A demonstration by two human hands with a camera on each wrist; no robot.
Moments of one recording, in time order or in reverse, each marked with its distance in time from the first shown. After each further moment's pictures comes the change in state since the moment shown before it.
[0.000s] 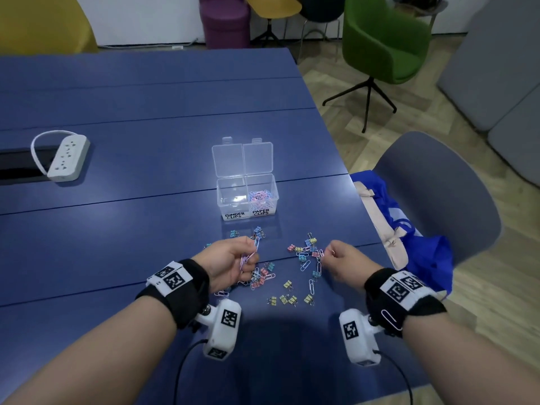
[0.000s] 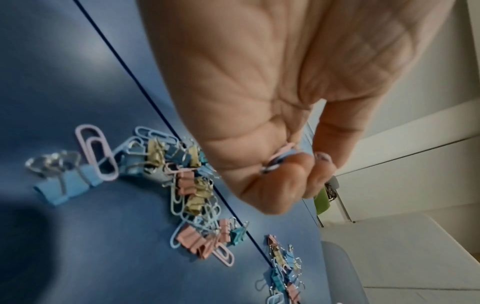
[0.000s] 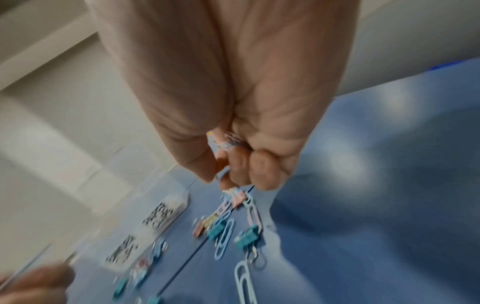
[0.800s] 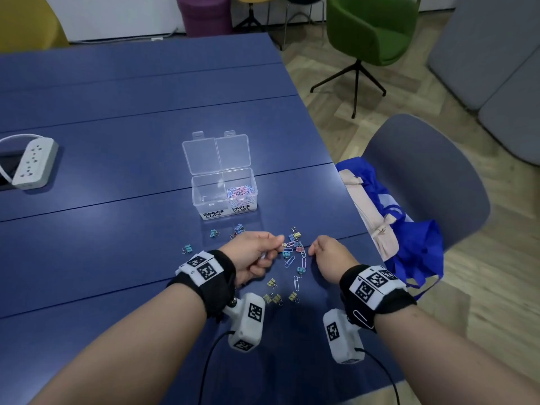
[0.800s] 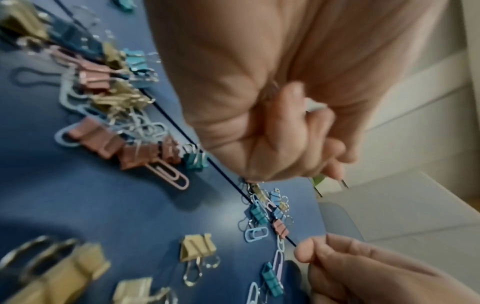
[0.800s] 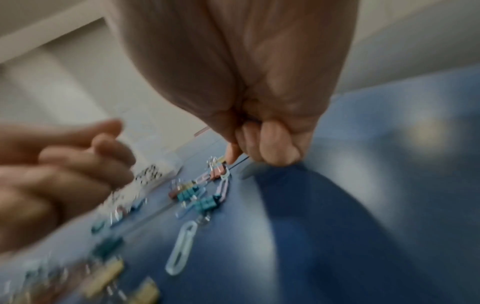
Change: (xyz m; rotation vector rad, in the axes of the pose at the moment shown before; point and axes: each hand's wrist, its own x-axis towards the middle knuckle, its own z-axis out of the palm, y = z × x) left_hand 0.043 -0.004 0.061 0.143 0.009 -0.046; right_hand 0.013 0.010 0.007 -0.089 0.066 0.127
